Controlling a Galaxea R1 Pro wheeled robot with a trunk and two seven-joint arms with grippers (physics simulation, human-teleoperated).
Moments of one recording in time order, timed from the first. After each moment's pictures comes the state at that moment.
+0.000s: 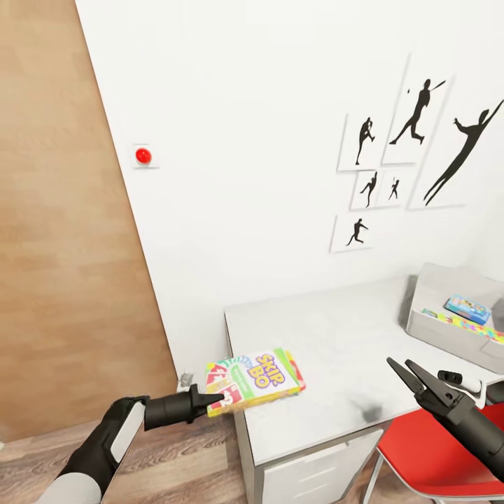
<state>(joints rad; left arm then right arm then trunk) -0.51 0.06 0.06 -0.76 0.42 0.92 -0.96 -0.04 -0.19 -0.48 -1.59 -0.94 0.77 1.07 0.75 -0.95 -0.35</state>
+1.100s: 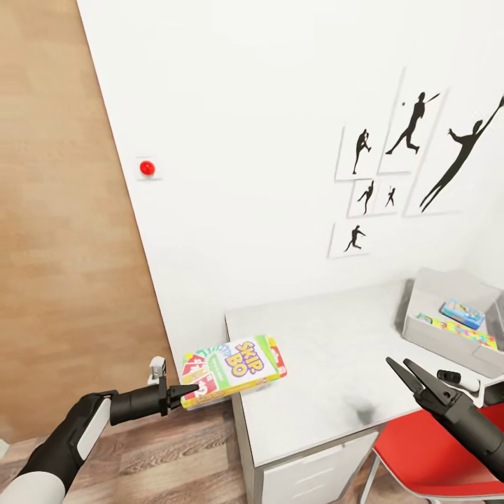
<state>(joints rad) -0.51 0.20 0.06 -0.79 0.42 0.97 -1.20 -0.04 -0.19 -0.48 -1.59 -0.94 0.77 1.06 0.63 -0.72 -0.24</state>
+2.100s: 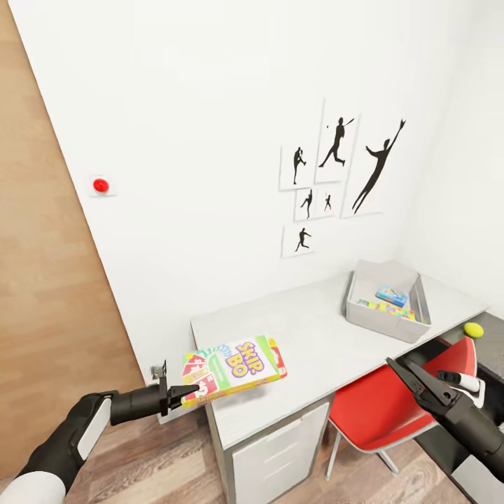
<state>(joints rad) -0.51 0.20 0.06 -0.79 0.41 0.97 -1.20 -0.04 -0.19 -0.48 -1.59 -0.94 0.77 1.06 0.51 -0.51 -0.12</state>
